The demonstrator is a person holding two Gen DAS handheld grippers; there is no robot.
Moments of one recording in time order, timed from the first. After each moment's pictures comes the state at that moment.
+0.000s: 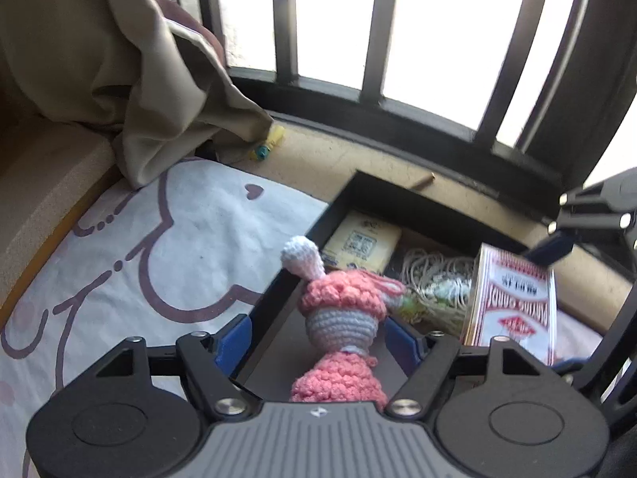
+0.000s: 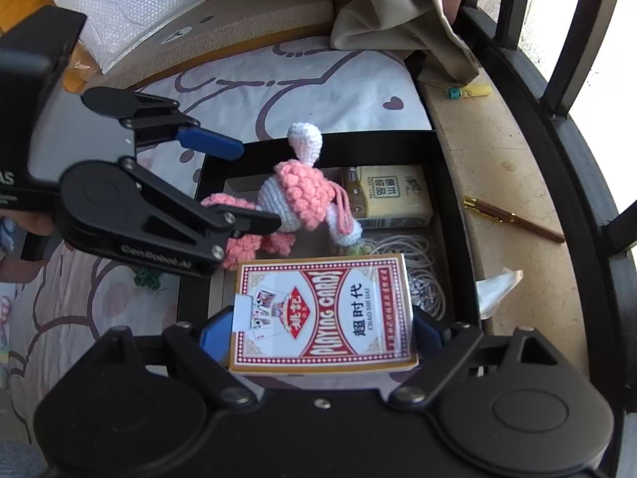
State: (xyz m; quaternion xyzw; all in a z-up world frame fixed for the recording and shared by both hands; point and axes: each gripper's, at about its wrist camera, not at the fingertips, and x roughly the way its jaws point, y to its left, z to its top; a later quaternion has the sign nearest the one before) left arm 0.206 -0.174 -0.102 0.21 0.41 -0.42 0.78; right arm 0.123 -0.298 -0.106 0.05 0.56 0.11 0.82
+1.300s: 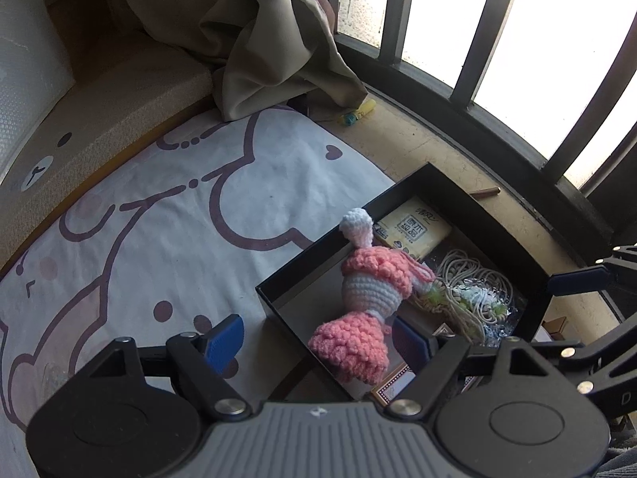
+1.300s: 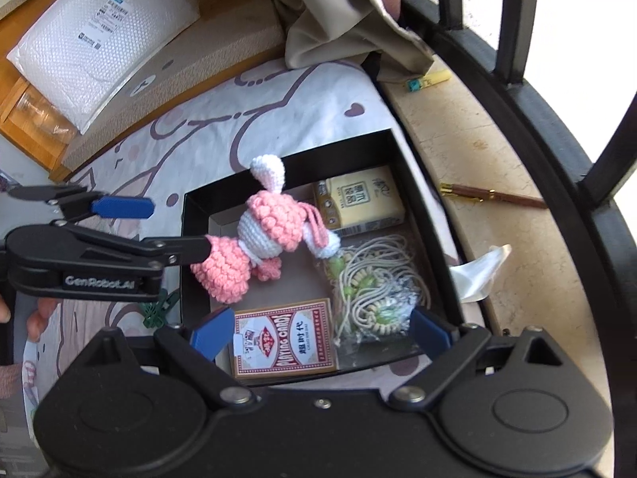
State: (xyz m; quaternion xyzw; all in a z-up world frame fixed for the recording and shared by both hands) left arm 0.196 -0.165 -0.075 0.17 0.50 -0.27 0.80; right arm 0.112 -0.328 -0.095 0.13 0.54 0.06 0.83
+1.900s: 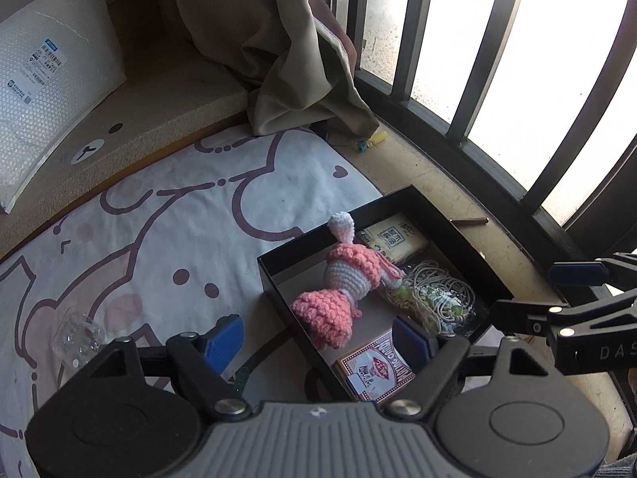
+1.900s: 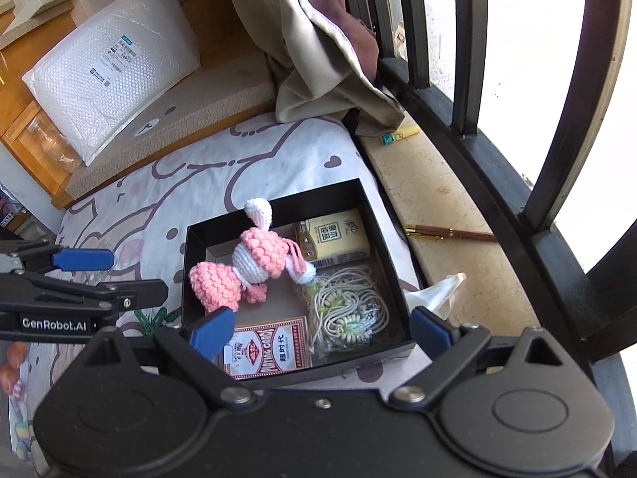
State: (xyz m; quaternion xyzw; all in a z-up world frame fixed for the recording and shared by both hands) left arm 0.136 -0.150 -0.034 0.12 0.48 -0.22 0.84; right arm 0.075 -0.342 -0.056 0.11 0.47 0.03 0.88
